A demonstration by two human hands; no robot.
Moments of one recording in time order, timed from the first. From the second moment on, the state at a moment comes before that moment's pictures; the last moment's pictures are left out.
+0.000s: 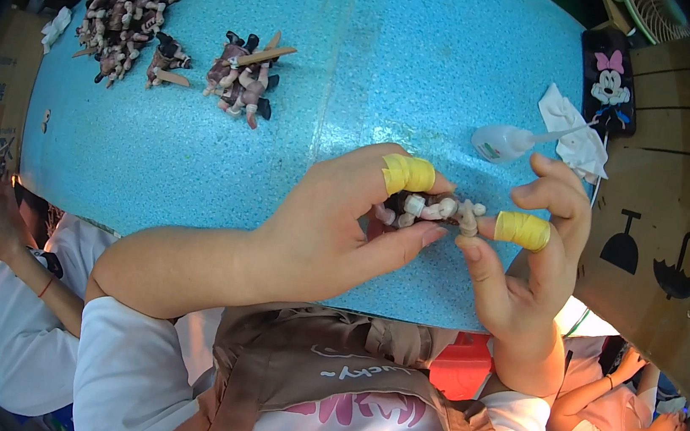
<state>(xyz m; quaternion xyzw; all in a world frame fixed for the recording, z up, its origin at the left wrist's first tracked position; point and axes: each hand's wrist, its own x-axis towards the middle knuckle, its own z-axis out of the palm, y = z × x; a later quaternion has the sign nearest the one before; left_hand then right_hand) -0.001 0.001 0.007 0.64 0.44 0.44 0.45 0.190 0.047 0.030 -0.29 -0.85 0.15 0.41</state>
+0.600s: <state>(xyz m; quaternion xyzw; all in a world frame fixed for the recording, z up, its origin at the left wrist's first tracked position) -0.009 0.005 0.008 0.72 0.36 0.45 0.39 0.187 0.044 0.014 -0.25 -0.83 0.30 0.39</state>
